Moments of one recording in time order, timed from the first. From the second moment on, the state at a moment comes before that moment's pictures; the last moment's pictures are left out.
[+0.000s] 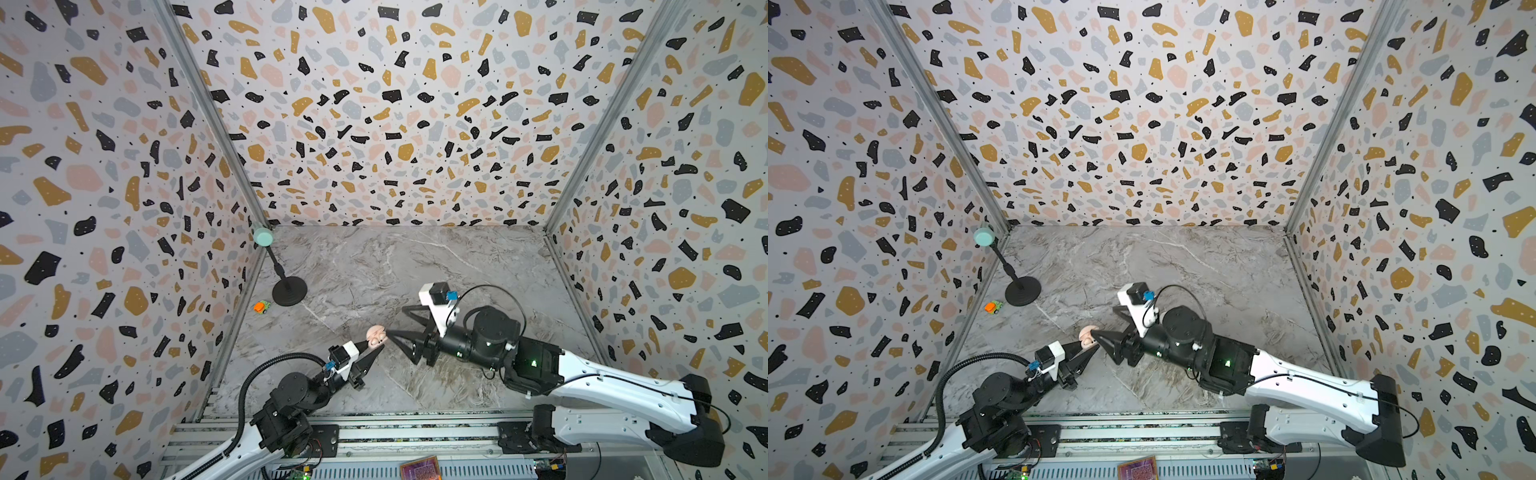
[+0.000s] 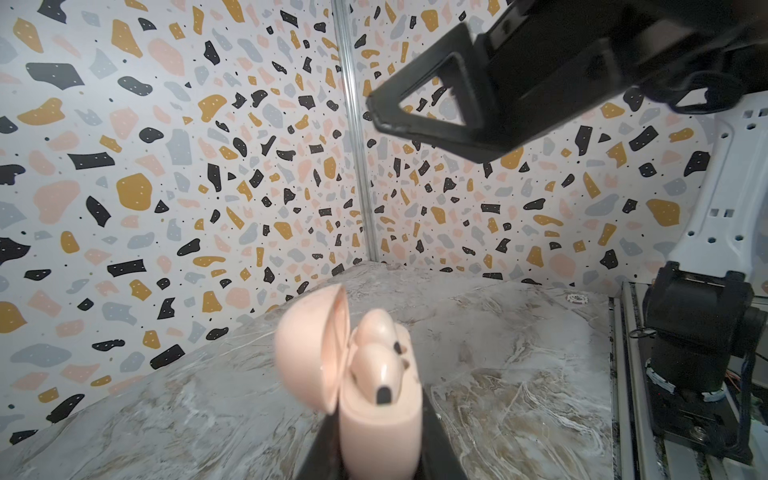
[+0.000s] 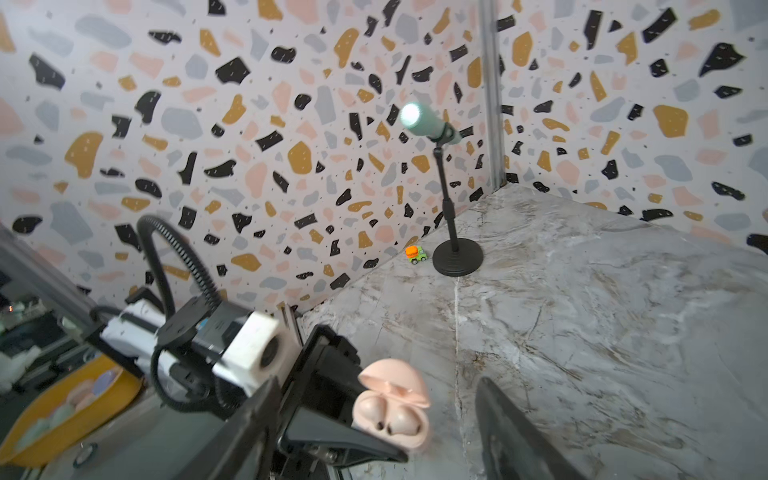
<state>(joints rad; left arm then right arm) -0.91 0.22 0.08 0.32 0.06 0.09 1.15 1.05 0.97 -0.01 -0.01 0.36</state>
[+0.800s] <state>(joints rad) -0.91 0.32 0.08 0.42 0.34 -0.15 0.95 1.15 0.80 0.18 -0.66 0.61</state>
